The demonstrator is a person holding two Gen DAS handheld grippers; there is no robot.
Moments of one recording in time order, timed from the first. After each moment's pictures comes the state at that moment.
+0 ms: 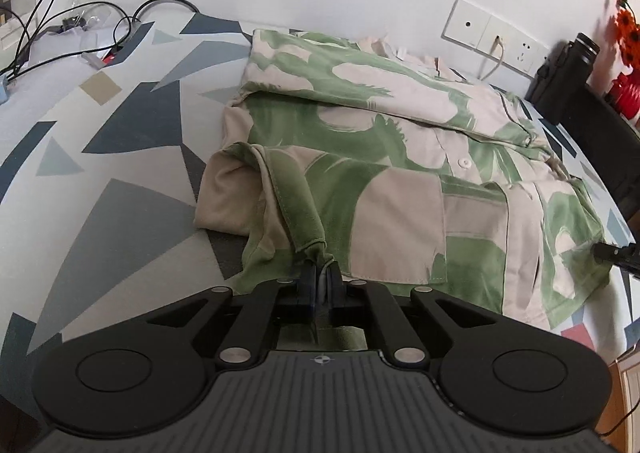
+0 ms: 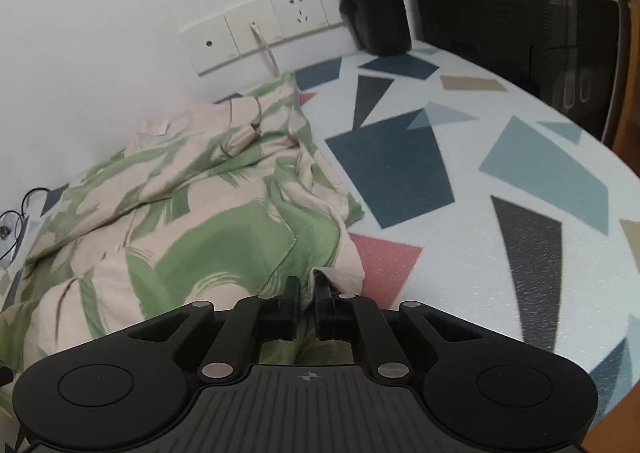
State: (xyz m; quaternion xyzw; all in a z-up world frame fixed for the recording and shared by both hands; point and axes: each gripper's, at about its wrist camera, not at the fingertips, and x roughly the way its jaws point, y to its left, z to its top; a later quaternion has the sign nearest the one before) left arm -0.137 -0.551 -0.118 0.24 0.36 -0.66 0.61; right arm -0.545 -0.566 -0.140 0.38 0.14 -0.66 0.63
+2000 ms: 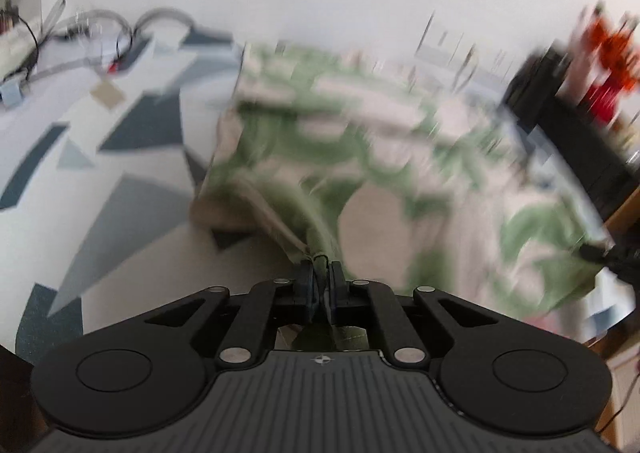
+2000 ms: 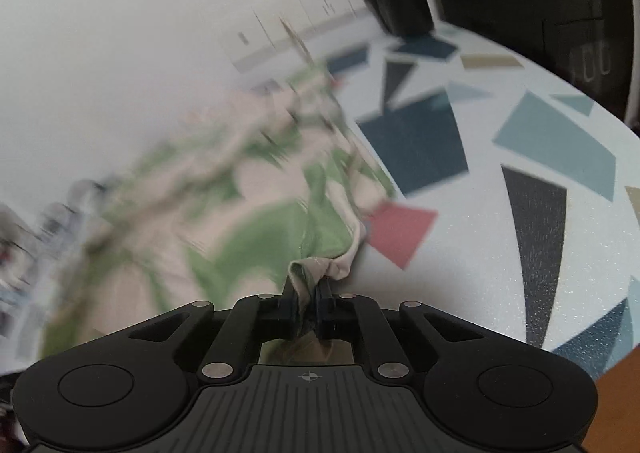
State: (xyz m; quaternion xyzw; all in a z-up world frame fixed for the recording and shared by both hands) left arm -0.137 -0.498 -0.071 0.18 0.36 -0.69 0.60; right arm -0.561 -0.522 -0.114 0.42 0.09 -0.59 0.68
